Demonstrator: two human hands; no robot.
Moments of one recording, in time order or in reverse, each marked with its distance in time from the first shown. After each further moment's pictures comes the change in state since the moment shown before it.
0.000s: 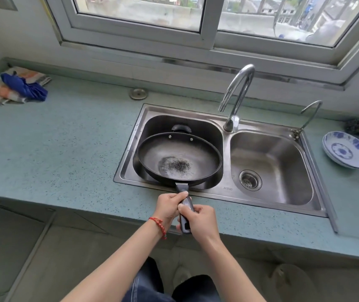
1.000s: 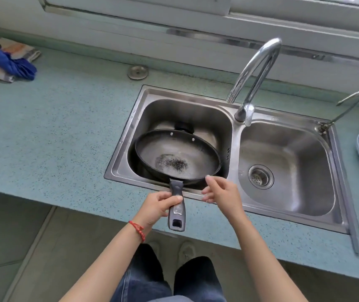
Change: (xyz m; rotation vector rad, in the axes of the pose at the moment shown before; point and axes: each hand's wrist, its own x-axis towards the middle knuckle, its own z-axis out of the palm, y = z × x) left_hand 0.019 0.024 -0.007 0.334 -0.087 -0.014; right_hand 0.118 -0.009 -0.066 -0.062 -0.051 -0.016
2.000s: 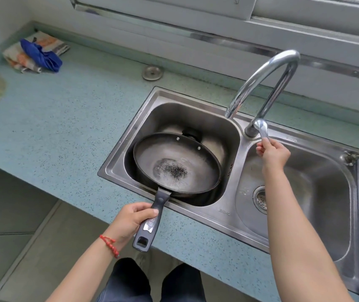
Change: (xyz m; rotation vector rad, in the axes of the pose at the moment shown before) left_hand -0.007 0.004 0.017 -0.176 0.230 -0.101; right_hand 0.202 -0.041 -0.114 0.459 0.381 -0.114
